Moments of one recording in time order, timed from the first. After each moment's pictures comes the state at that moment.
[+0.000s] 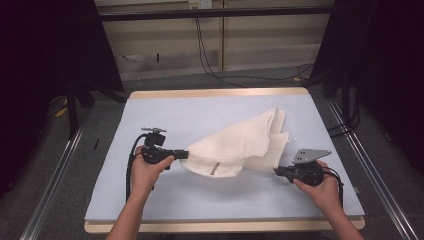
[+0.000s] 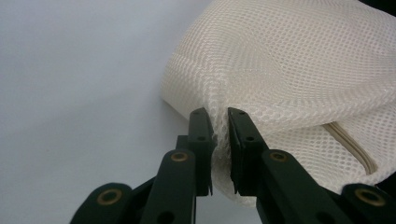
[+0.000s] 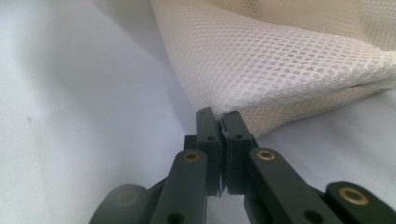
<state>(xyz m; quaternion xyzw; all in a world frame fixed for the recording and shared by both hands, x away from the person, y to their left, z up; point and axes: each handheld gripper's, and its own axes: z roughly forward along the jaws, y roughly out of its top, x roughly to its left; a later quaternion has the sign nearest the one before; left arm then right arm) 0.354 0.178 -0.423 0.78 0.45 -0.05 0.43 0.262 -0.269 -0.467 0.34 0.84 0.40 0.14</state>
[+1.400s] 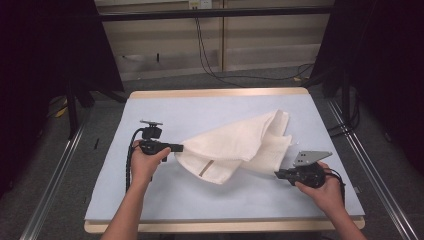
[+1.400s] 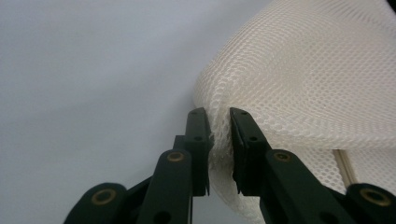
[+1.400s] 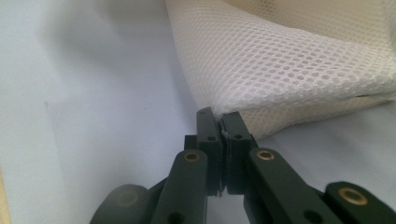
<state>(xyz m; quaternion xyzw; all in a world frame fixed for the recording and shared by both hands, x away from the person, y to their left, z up) 0.382 0.187 -0.433 0.77 0.49 -0.05 0.41 0.257 -0.270 -0.465 0.33 0.85 0.39 0.13</state>
